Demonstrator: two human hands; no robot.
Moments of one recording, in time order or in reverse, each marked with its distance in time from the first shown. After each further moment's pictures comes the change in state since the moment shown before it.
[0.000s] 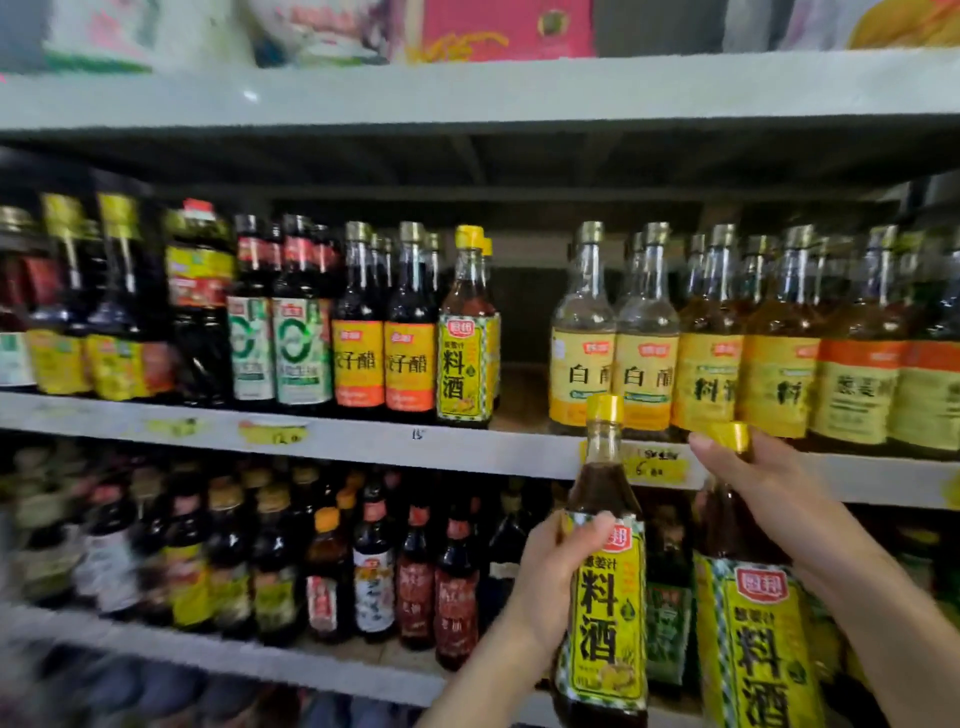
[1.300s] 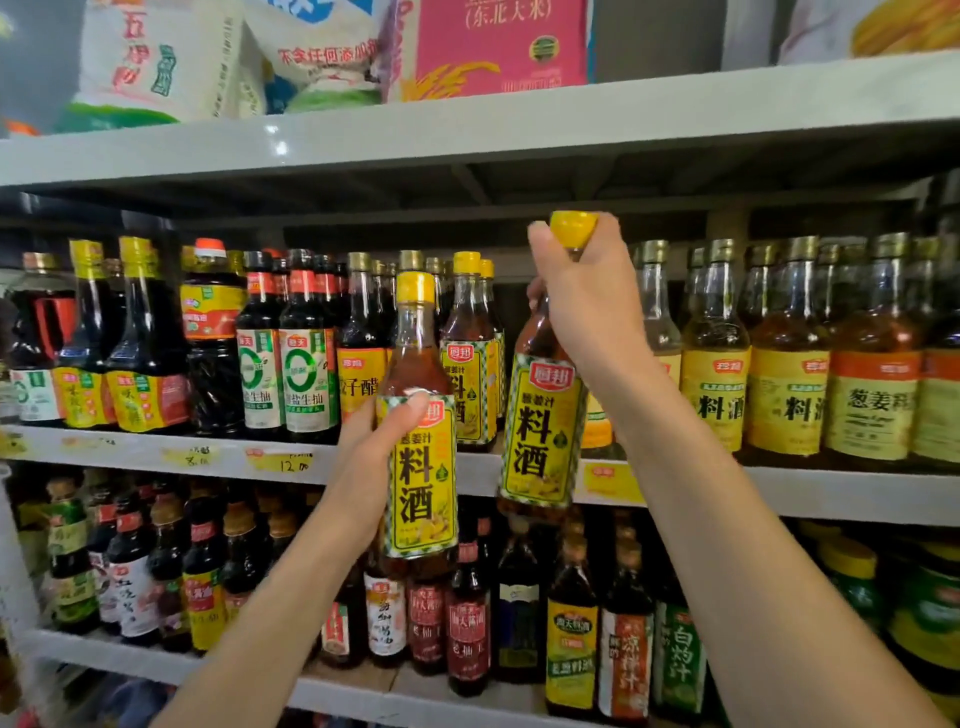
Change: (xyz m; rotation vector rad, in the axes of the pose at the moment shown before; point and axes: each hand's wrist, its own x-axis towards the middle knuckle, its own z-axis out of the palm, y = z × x) left_hand 0.002 0.139 -0.101 0.286 0.375 0.334; right_hand 0.072 -0.162 0.102 0.178 0.175 -0.434
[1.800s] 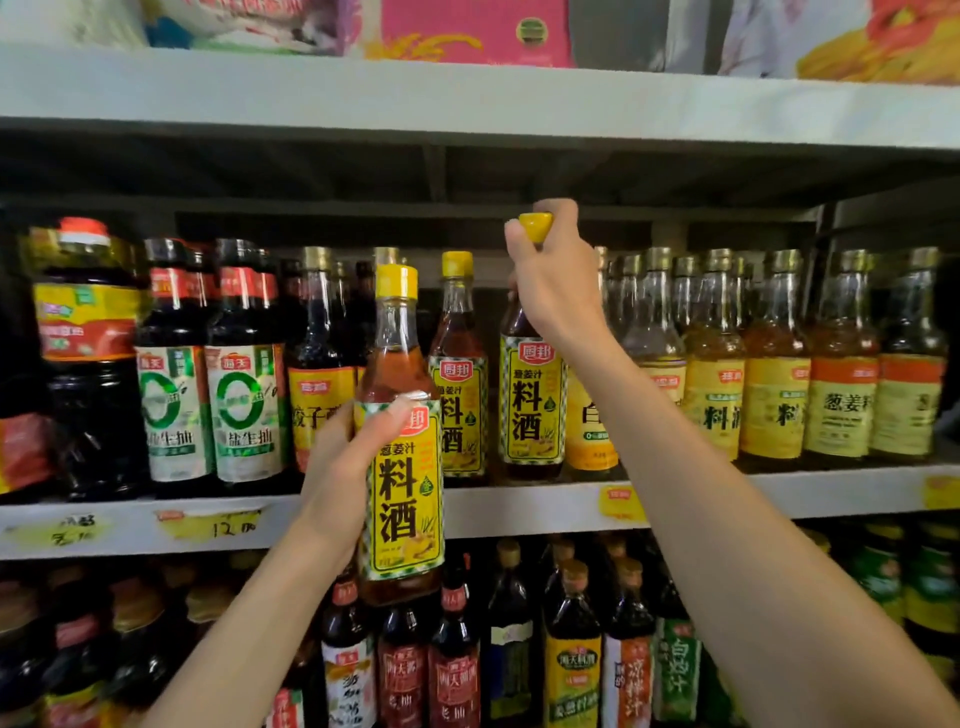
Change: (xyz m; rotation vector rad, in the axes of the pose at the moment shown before) left_hand 0.065 -0.024 -0.035 -0.085 -0.168 0.027; right_hand 0.072 0.049 0.065 -0.392 0.128 -0.119
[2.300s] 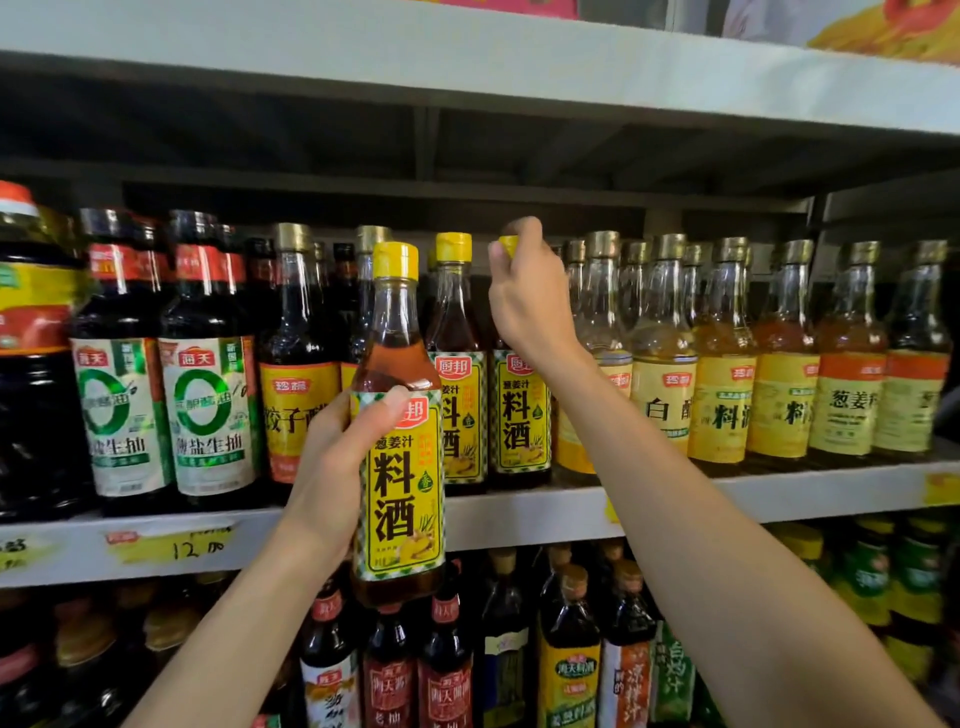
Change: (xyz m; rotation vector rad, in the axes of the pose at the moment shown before) left_hand 0.030 -0.019 -0.005 -0.114 -0.096 0.016; right_hand 0.010 0.047 0.046 -0.234 -0.026 -0.119
